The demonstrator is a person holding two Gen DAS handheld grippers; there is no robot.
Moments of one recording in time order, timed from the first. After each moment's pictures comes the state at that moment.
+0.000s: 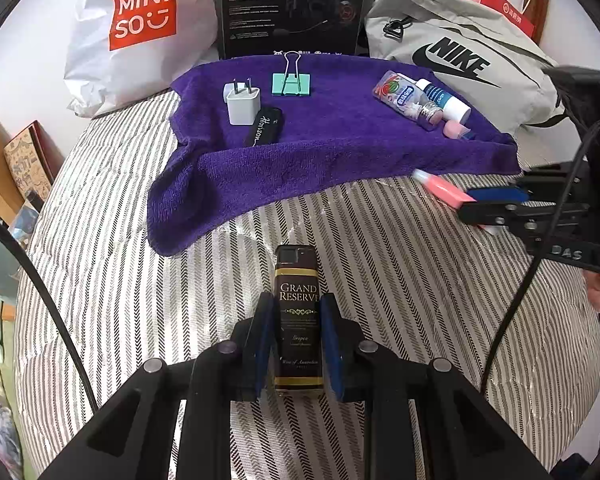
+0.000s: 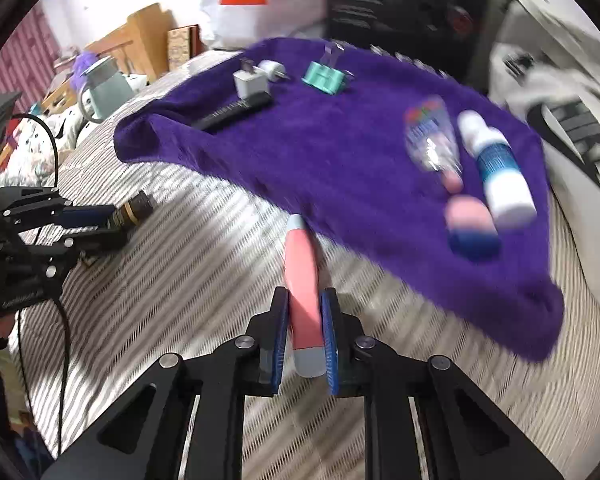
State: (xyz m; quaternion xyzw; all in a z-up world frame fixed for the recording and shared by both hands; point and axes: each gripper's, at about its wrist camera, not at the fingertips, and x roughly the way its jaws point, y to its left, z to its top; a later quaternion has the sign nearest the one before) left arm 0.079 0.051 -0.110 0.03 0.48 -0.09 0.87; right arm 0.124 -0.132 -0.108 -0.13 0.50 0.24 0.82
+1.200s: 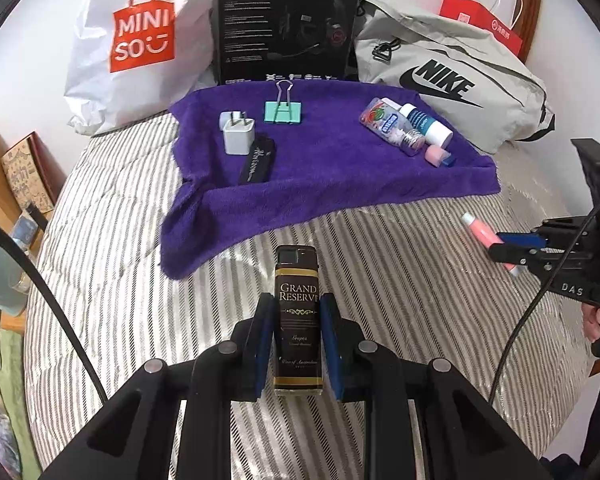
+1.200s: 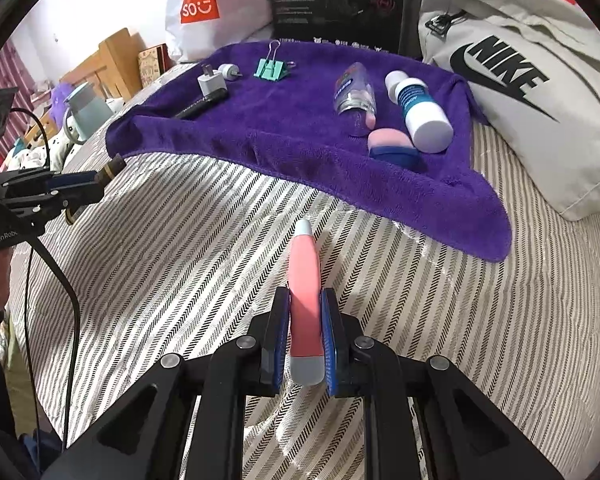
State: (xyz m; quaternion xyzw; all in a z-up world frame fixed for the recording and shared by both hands) left arm 0.077 0.053 -0.084 0.02 0.47 -0.11 0.88; right arm 0.095 -0.180 -0.106 -0.08 0.51 0.21 0.83
